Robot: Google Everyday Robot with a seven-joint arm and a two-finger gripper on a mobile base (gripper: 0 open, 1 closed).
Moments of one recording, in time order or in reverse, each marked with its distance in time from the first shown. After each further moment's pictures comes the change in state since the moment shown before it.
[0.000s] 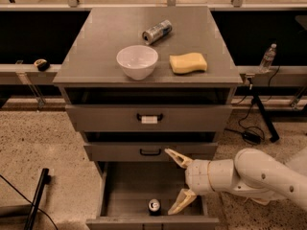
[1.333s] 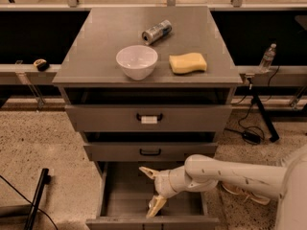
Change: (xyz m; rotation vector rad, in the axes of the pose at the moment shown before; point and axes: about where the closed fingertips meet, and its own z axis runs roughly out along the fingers) arm 0.113 0.032 0.172 -0.200 0.027 0.021
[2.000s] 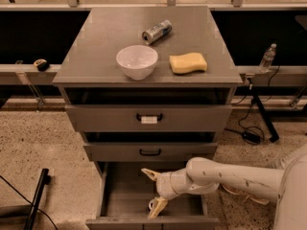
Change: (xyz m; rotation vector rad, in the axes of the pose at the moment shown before) arm 0.014 0.004 0.007 0.004 0.005 0.029
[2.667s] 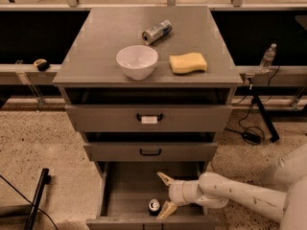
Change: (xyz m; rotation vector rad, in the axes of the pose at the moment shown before) arm 0.093 0.002 0.002 0.158 0.028 0.102
